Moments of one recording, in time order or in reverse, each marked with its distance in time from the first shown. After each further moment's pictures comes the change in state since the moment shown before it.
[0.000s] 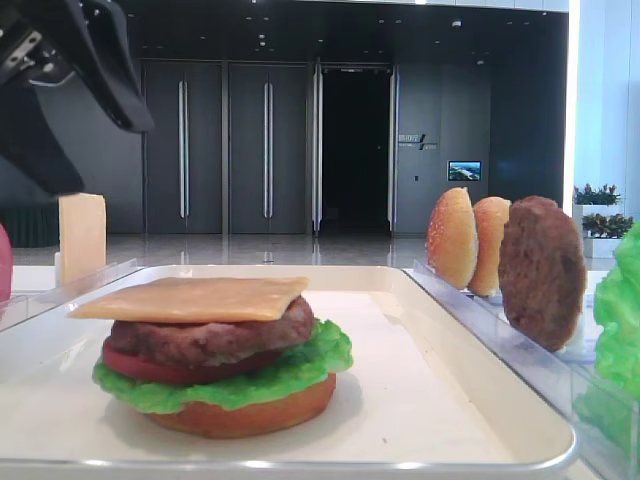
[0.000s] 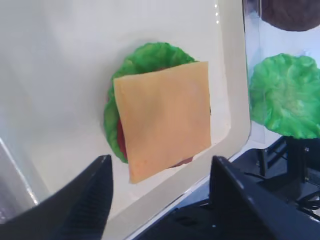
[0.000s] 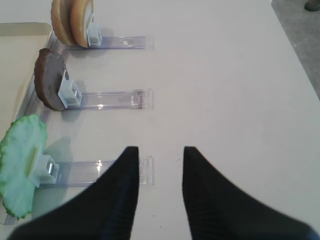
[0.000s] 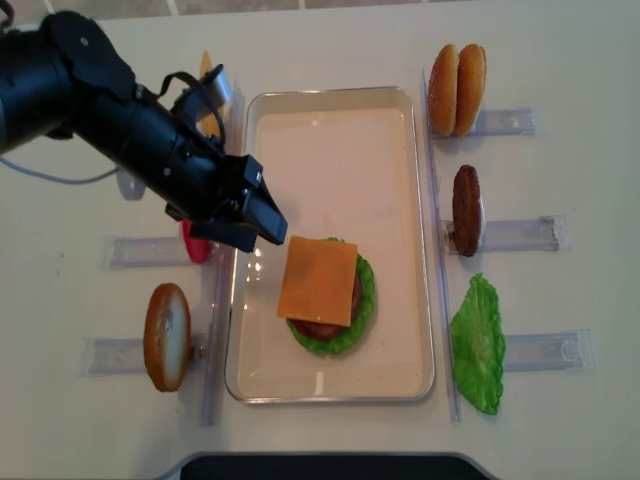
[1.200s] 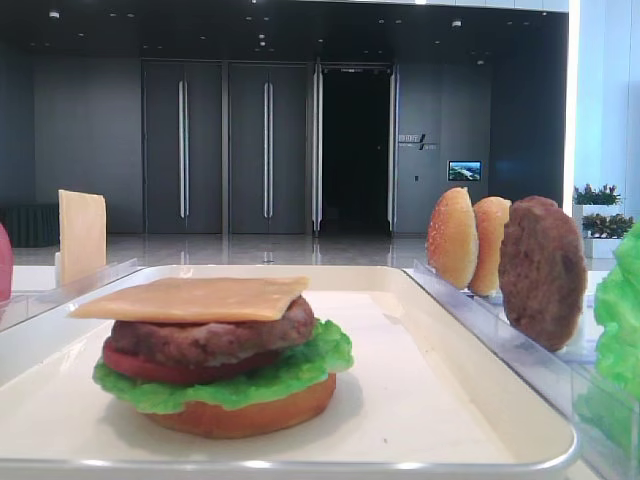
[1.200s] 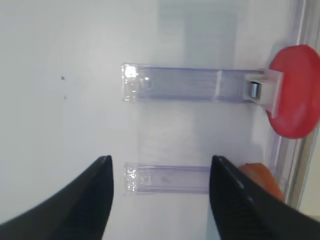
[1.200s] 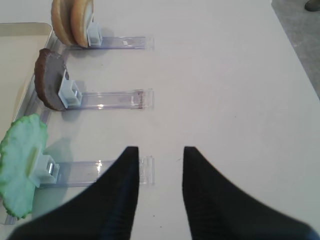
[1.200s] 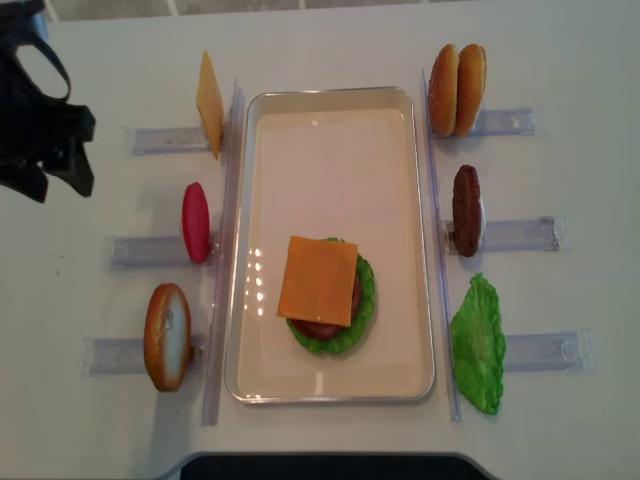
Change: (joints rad) left arm 0.339 -0.123 -0.180 0.709 0.193 -0.344; right arm 0.000 0.000 0.000 0.001 0.000 0.000
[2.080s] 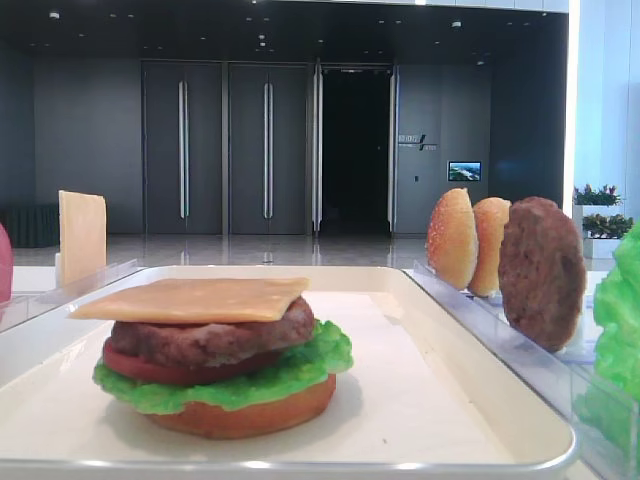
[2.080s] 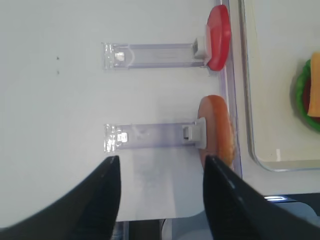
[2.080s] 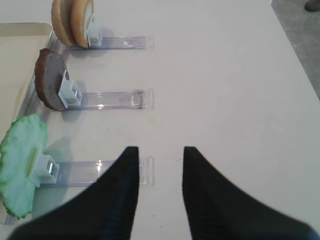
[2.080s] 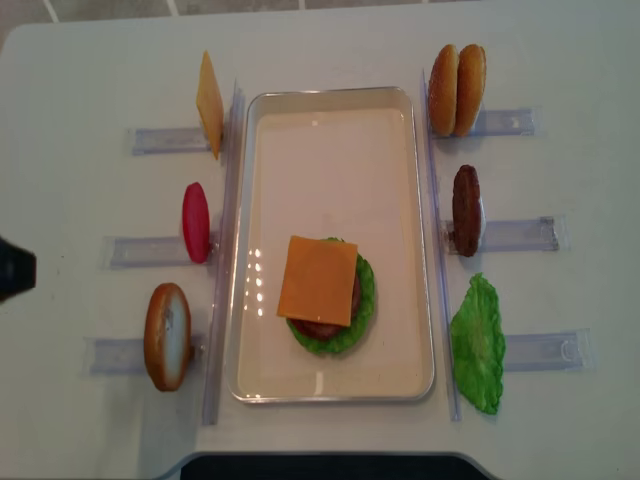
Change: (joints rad) left arm 0.044 -0.734 0.345 -0.119 0.018 0.129; right arm 0.000 0.000 0.000 0.000 0.000 0.000
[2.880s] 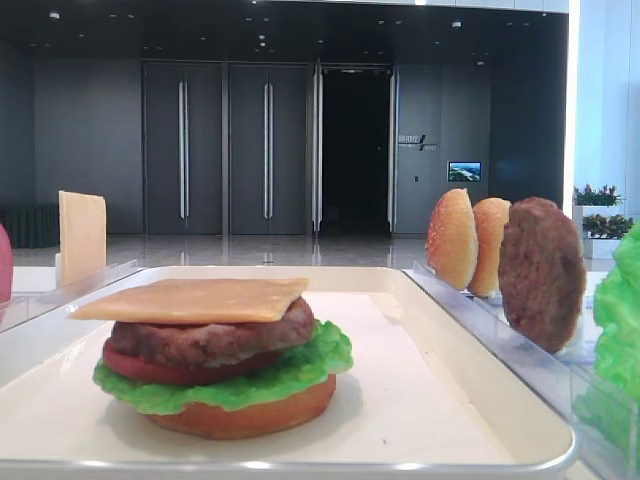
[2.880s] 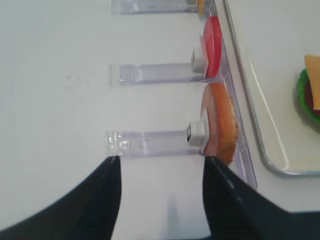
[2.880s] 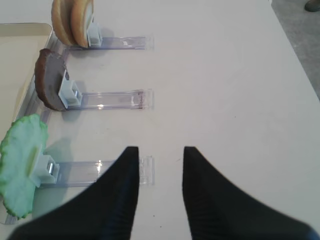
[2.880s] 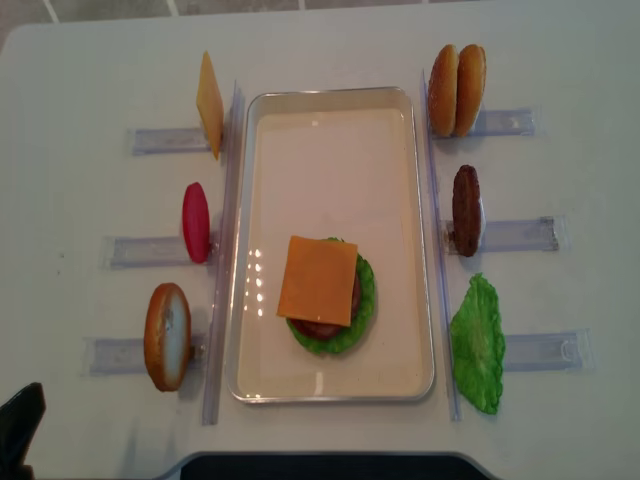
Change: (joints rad) left arm 0.000 -0.680 0.363 0.001 -0.073 0.001; right arm 0.000 0.000 0.000 0.000 0.000 0.000
